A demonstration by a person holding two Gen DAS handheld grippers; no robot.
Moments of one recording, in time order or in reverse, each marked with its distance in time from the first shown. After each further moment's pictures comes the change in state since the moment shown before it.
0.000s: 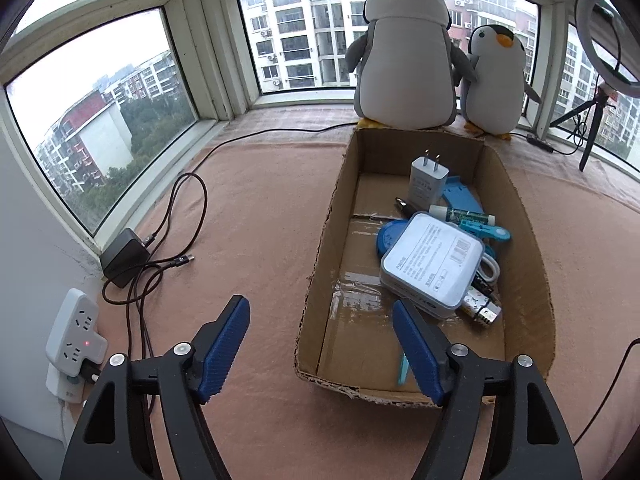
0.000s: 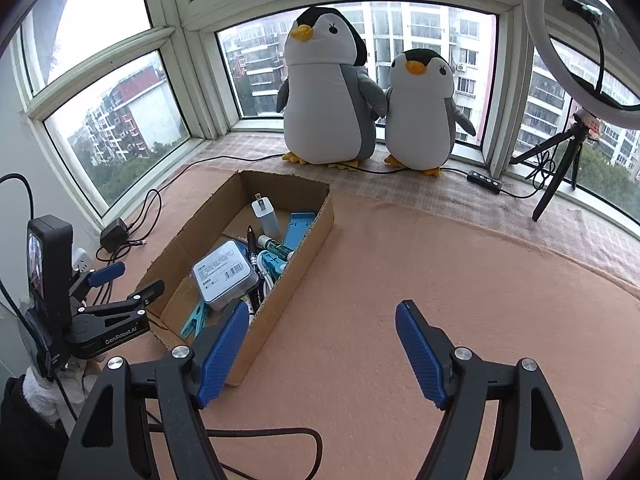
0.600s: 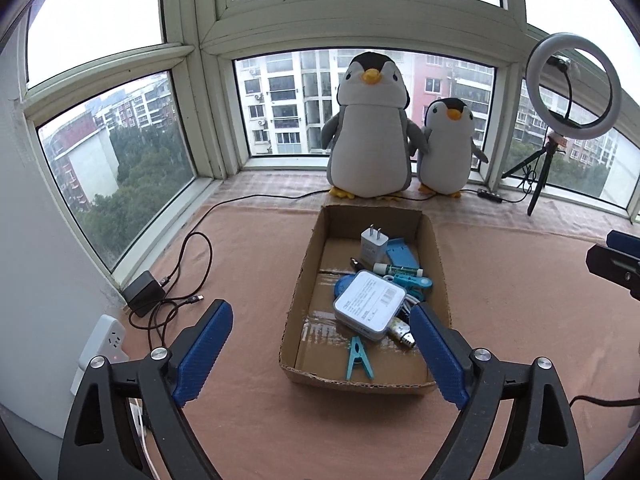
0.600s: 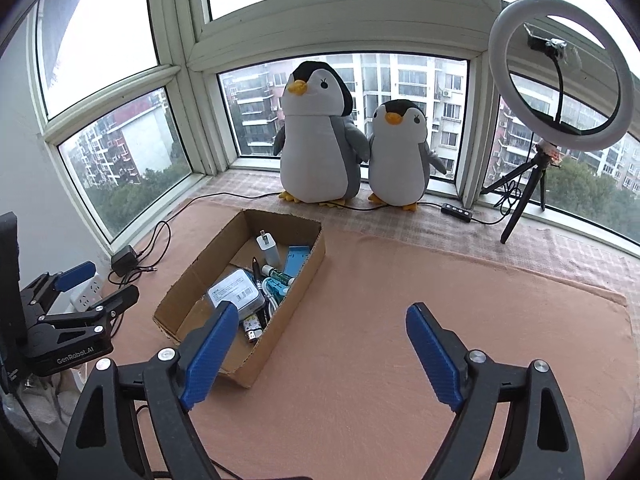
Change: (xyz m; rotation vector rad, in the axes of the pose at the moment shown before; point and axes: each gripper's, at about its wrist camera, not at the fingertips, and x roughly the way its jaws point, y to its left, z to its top) left arm -0.117 -0.011 0.014 -0.005 -0.167 -0.076; right arm -0.066 0.006 -0.004 0.027 -0.122 -0.051
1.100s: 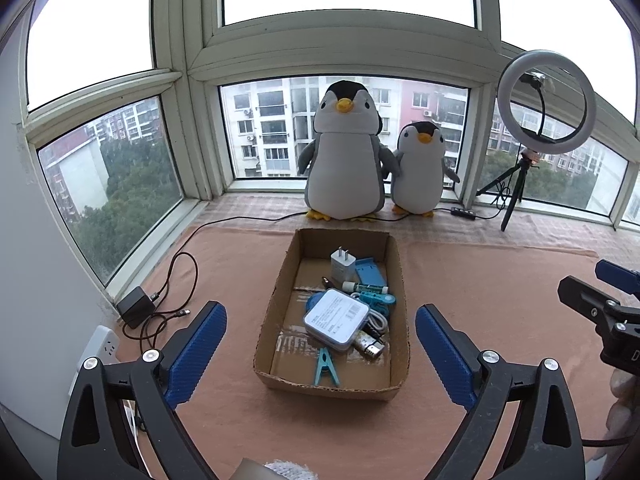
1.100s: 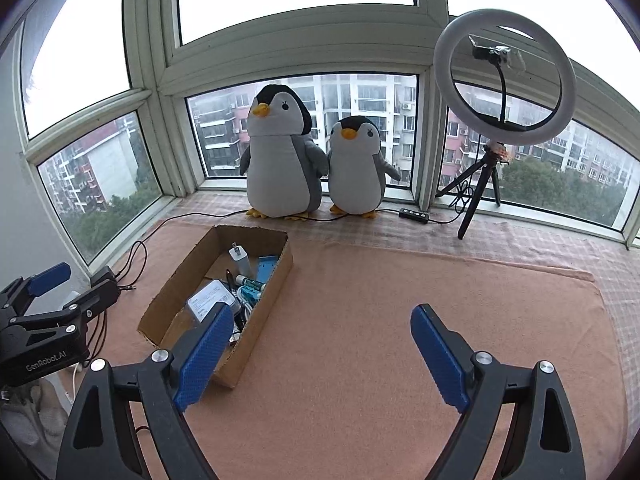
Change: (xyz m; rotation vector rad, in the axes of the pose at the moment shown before) left arm -0.037 -0.025 0.009 0.012 -0.062 -0.046; right arm -0.028 0.003 -0.020 0.061 -0.072 -0.130
